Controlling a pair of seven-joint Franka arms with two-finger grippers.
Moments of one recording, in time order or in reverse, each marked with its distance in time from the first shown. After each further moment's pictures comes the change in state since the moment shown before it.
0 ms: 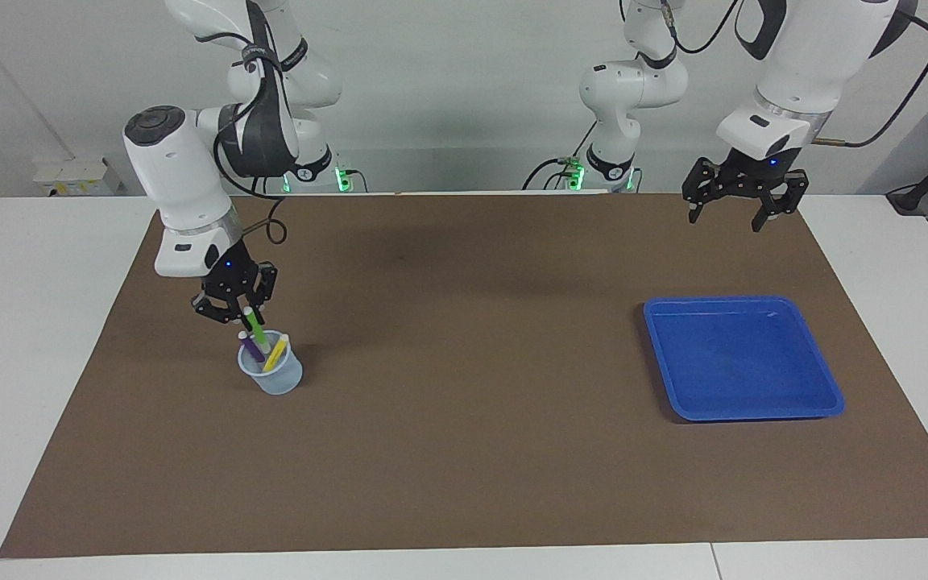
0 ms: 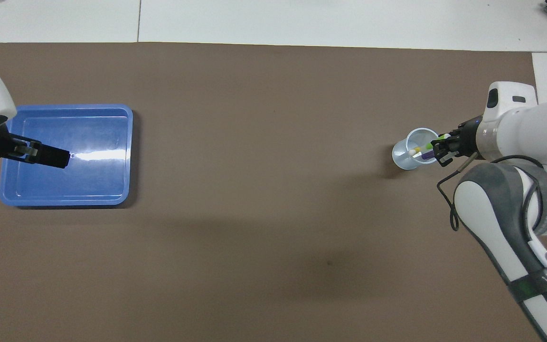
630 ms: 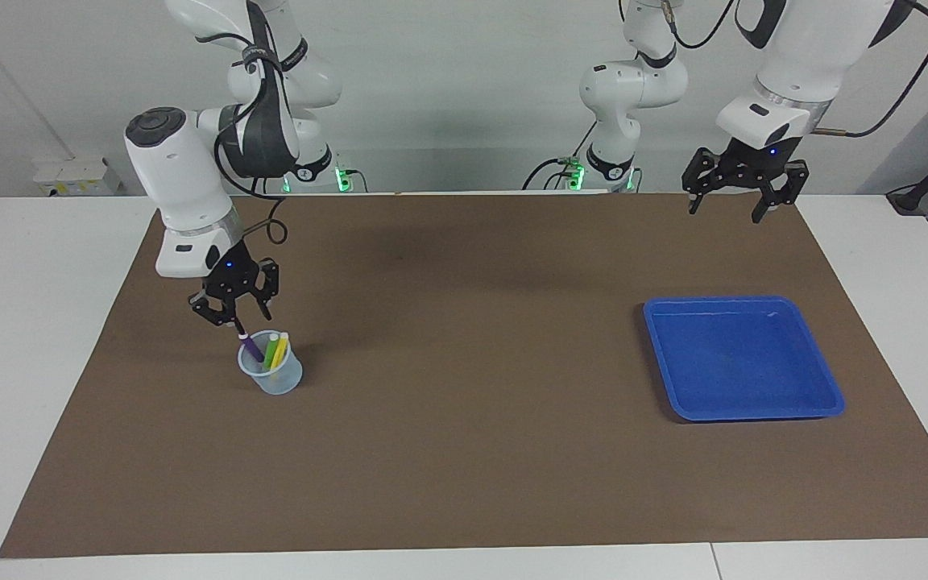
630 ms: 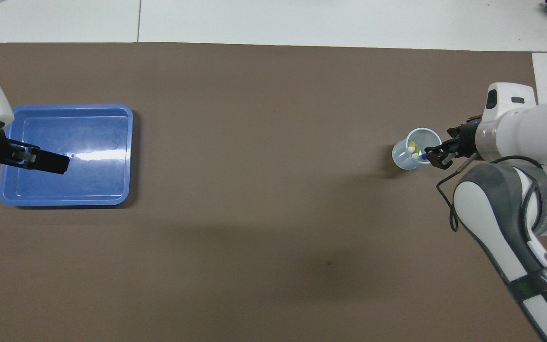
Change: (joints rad) left arm -0.002 -0.022 -0.013 0.000 -0.002 -0.021 -0.017; right arm 0.000 0.000 0.000 -0.003 0.000 -0.001 0.000
